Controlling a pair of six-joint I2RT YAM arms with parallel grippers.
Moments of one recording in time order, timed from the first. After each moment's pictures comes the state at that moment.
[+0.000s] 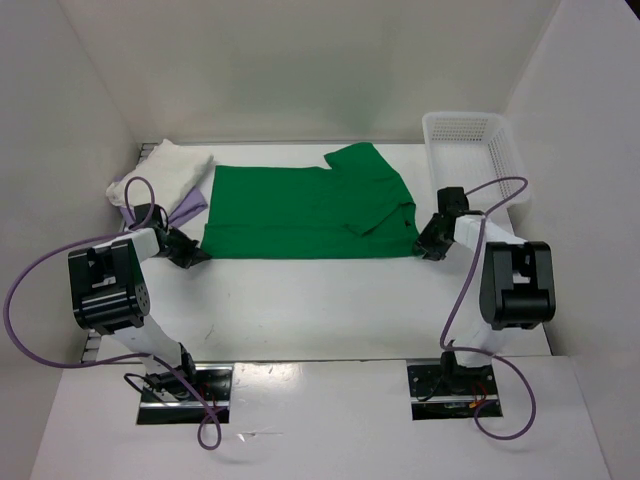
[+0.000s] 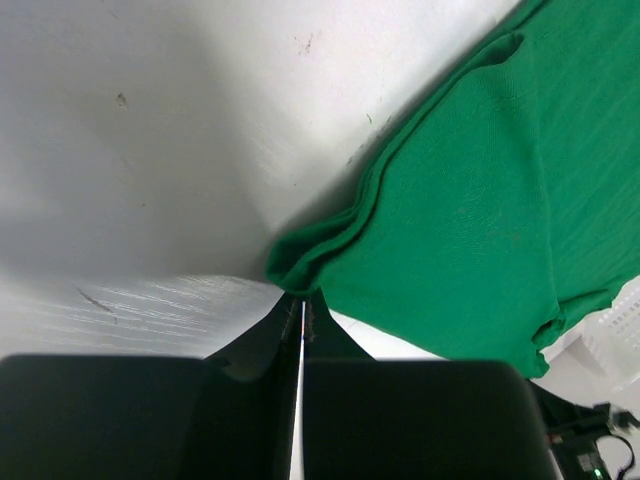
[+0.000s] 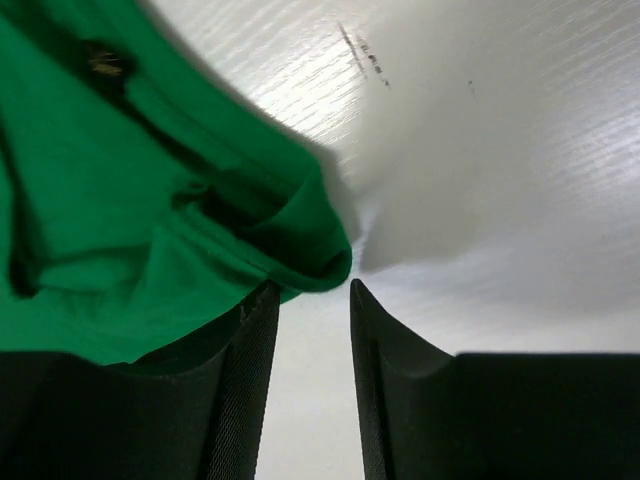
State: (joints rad) left arm 0.31 1.69 0.87 -0.32 0.38 -0.76; right arm -0.01 1.63 0.93 -0.44 -0.02 0.66
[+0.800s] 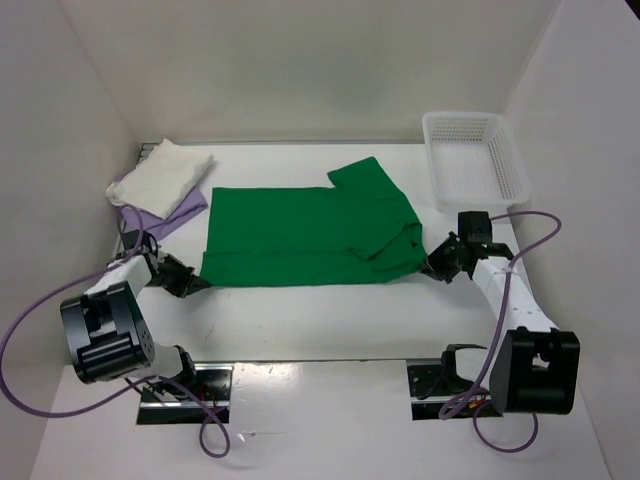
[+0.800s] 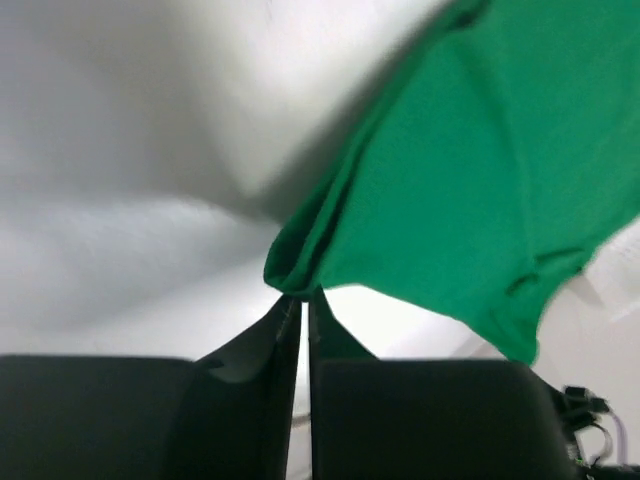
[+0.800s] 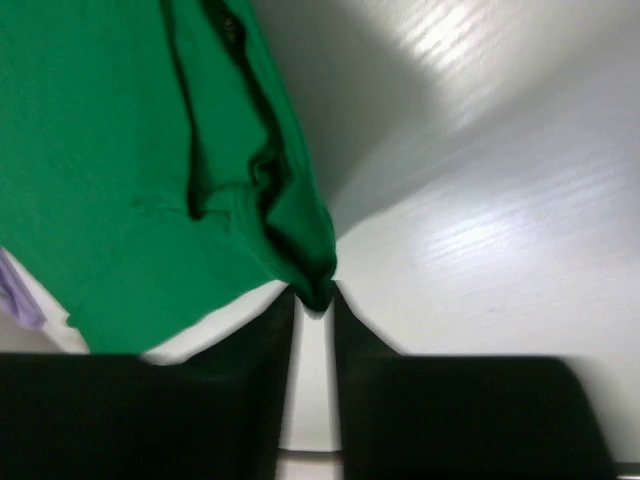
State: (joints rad) left arm 0.40 1.42 0.65 -0.51 0.47 -0.68; right arm -0.07 1.18 0.72 -0.59 -0.19 0.83
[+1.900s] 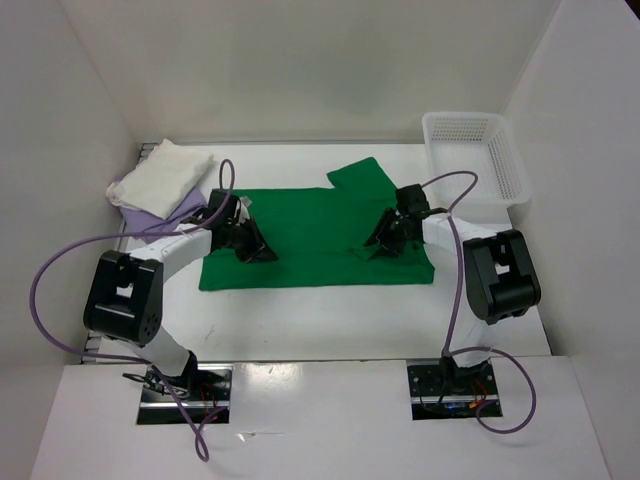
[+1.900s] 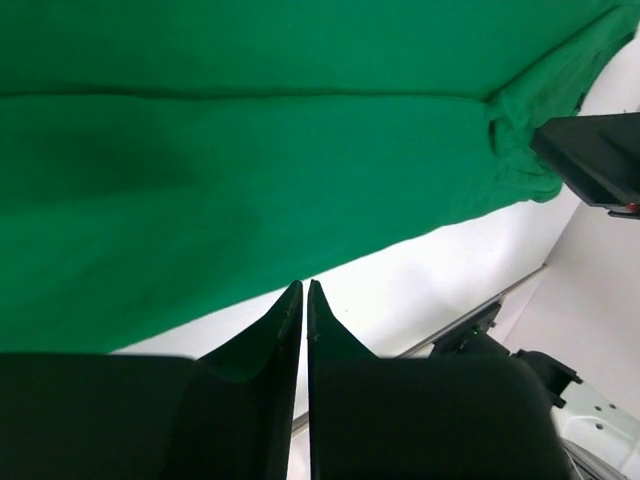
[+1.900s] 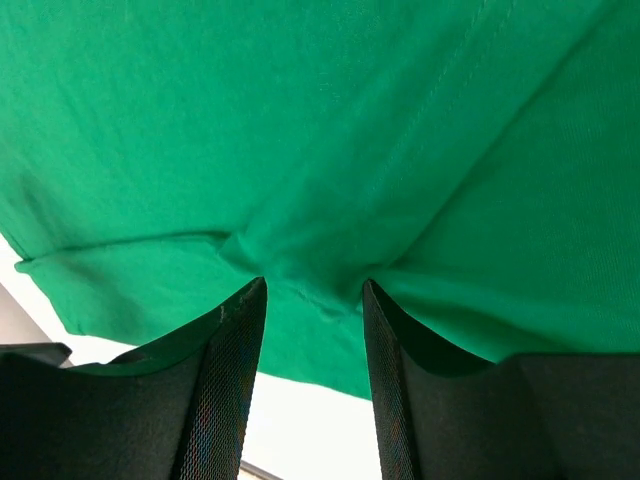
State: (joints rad) left arm -0.21 1.58 0.93 -0.35 0.49 -0.72; right arm 0.24 1.70 0.98 -0.32 -0.24 0.80
